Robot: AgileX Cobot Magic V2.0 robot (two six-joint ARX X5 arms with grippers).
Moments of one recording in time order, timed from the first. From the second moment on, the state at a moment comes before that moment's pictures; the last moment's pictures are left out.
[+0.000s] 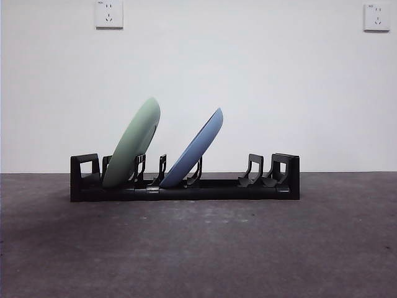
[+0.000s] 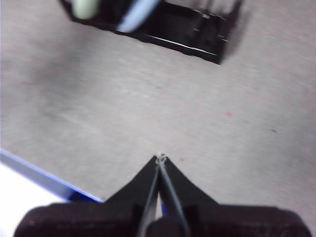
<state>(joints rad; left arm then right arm) -0.66 0.68 1.14 -0.90 0.31 -0.09 0.45 0.94 1.47 -1.35 -0.05 0.03</state>
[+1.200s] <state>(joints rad) -0.03 0.10 0.28 -0.20 0.23 0.22 0.45 1.18 1.47 -1.31 0.02 0.03</state>
